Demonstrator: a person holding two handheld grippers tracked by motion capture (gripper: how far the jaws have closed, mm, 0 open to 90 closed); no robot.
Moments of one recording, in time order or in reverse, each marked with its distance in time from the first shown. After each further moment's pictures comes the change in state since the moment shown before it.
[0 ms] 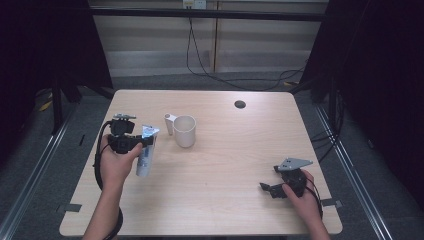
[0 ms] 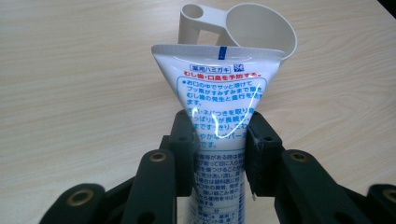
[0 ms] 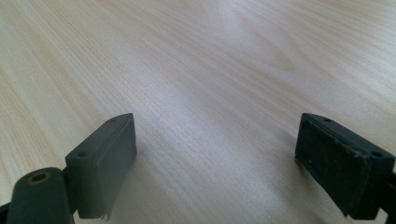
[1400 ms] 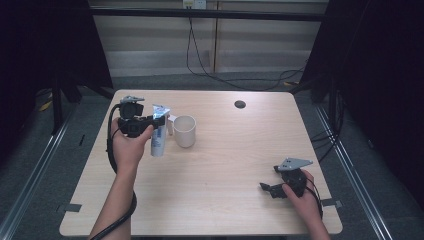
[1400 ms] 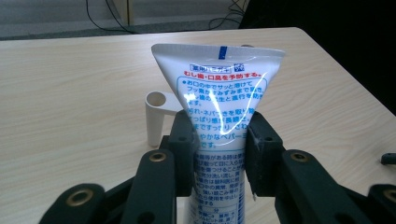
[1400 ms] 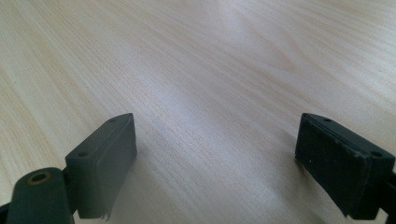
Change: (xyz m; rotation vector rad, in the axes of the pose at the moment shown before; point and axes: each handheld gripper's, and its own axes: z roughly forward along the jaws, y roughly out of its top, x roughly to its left) left arm -0.022 0.042 0.005 -0.166 -0.055 0.014; right arm 0.000 0.000 0.000 0.000 0.000 0.002
